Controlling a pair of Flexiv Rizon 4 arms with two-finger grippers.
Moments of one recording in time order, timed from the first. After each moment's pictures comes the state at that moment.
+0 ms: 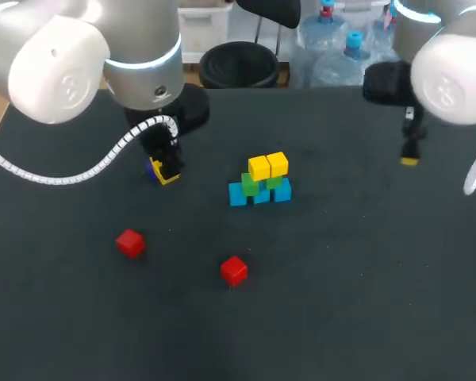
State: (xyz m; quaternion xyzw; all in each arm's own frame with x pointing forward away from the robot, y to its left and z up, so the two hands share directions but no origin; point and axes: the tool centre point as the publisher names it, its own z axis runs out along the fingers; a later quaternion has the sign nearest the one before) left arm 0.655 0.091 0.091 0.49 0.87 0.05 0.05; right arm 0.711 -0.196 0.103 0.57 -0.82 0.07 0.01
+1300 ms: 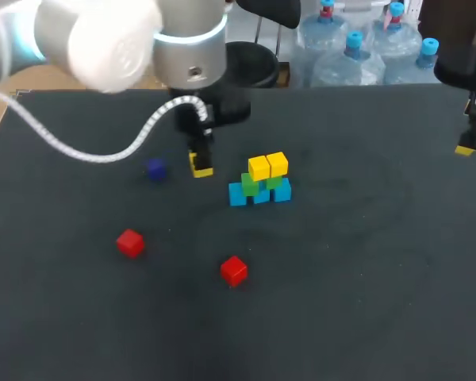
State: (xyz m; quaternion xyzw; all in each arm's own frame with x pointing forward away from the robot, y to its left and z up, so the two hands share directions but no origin) left arm 0.670 0.026 0.092 0.61 0.79 0.02 -0.01; right arm 0.698 -0.268 0.120 0.54 -0.84 0.04 -0.04
